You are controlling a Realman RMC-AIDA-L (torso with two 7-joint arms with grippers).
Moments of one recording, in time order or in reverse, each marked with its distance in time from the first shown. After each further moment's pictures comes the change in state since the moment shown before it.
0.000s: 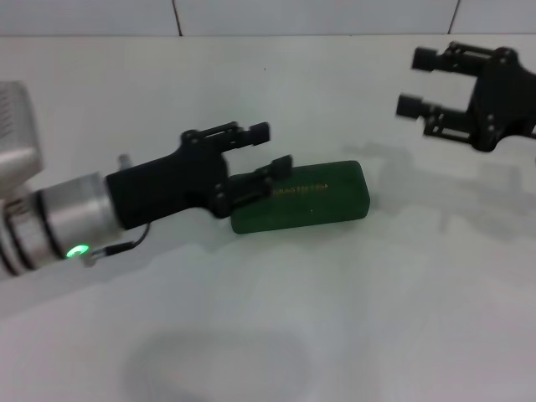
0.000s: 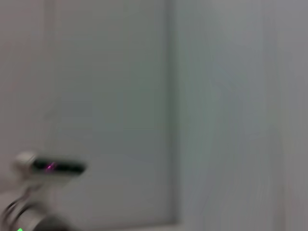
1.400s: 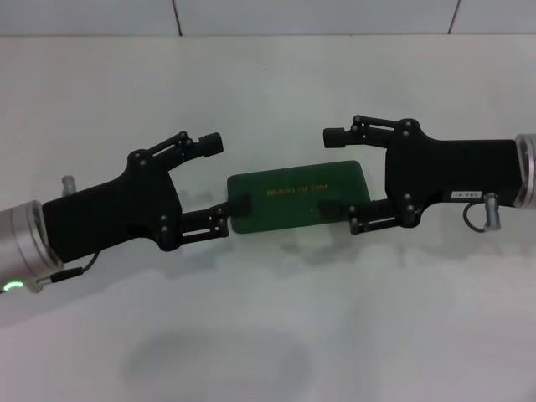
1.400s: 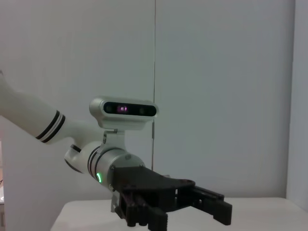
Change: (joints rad) left arm 0.124 0.047 -0.020 0.083 0.007 0.170 0.041; right arm 0.084 0.057 -0.137 0.064 -0.102 -0.013 -0.050
